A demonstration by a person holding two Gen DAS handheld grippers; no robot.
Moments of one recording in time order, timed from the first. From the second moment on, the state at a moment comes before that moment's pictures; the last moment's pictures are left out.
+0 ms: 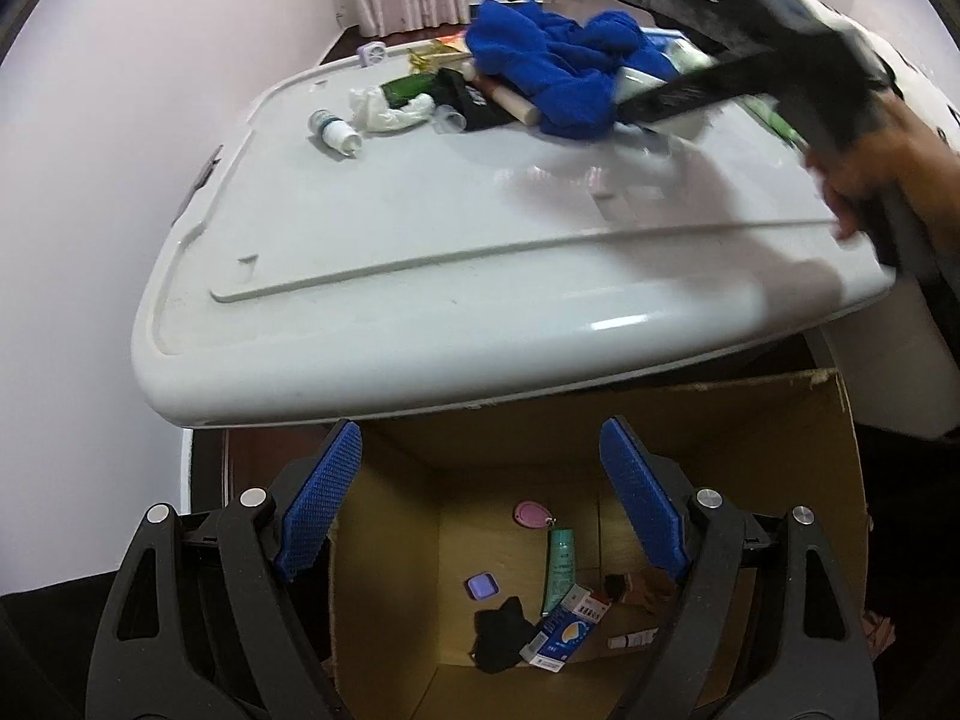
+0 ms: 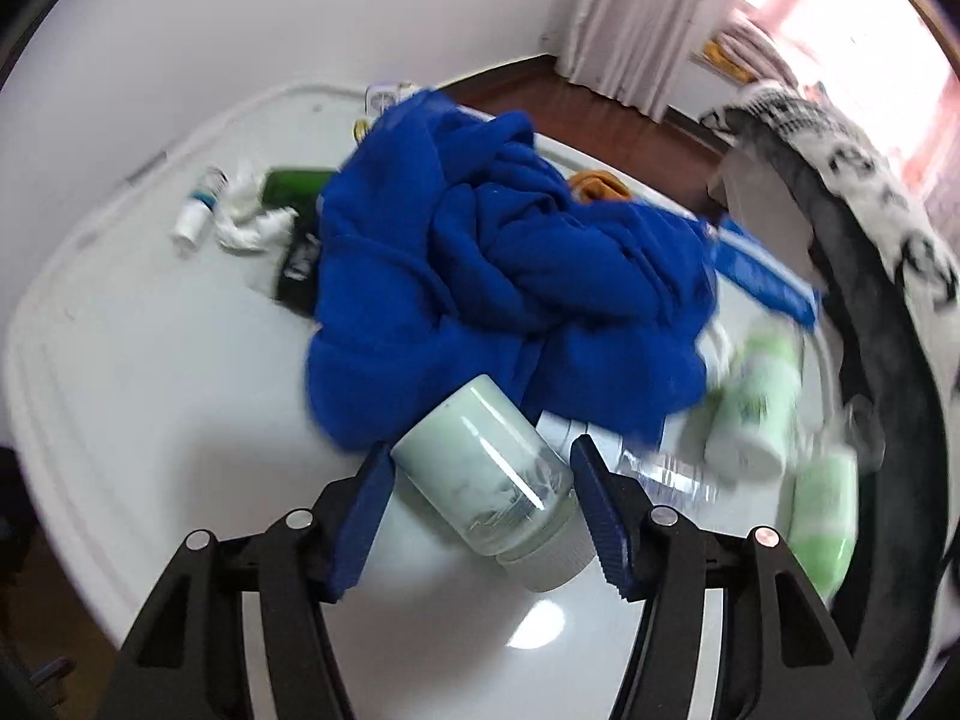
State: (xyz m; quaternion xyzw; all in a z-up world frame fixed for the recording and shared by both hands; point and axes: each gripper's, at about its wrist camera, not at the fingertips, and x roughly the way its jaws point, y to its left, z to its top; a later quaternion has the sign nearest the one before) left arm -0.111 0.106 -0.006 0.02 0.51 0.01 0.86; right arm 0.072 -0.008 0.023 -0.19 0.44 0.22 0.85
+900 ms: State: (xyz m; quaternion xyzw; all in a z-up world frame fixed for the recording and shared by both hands) left arm 0.099 0.216 -0.019 -0.08 0.48 0.16 0.86; right arm -0.023 -0.050 0.105 -0.13 0.35 0.26 0.89
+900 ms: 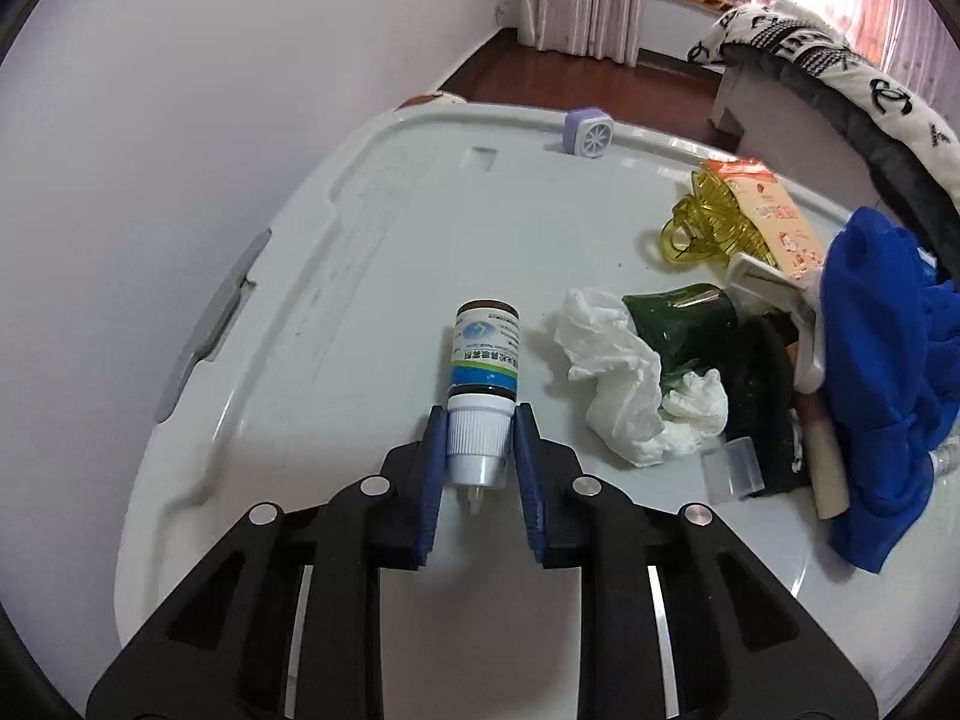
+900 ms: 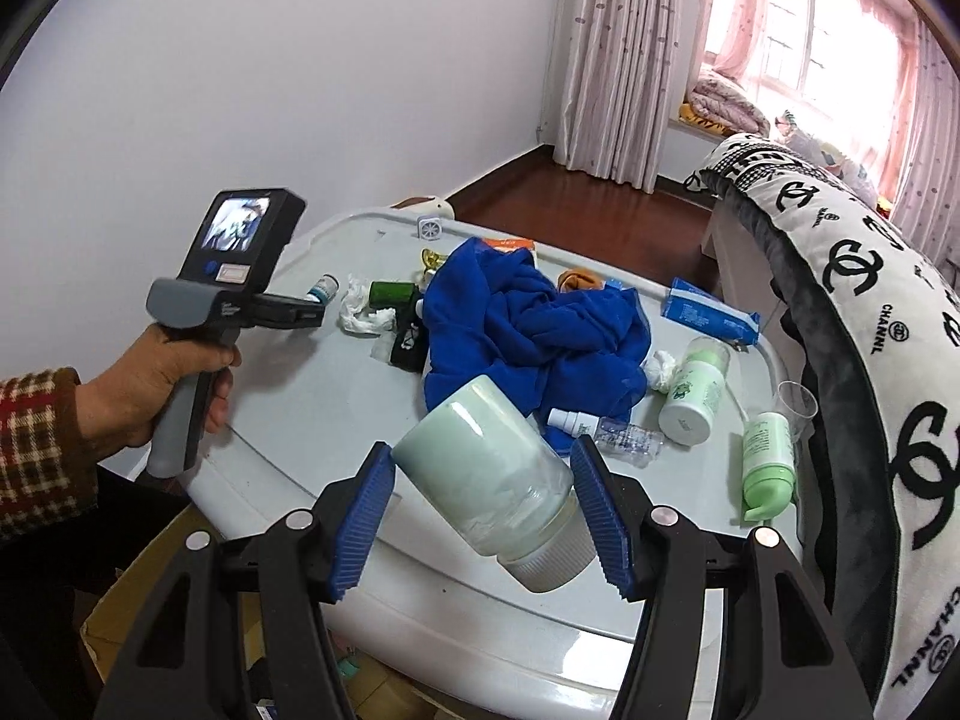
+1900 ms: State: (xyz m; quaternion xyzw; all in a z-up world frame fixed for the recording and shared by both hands) left arm -0.173 0.084 -0.056 0.05 0.60 -0.03 0.80; right arm -0.193 -0.050 -0.023 -0.09 0.53 0.21 0.82
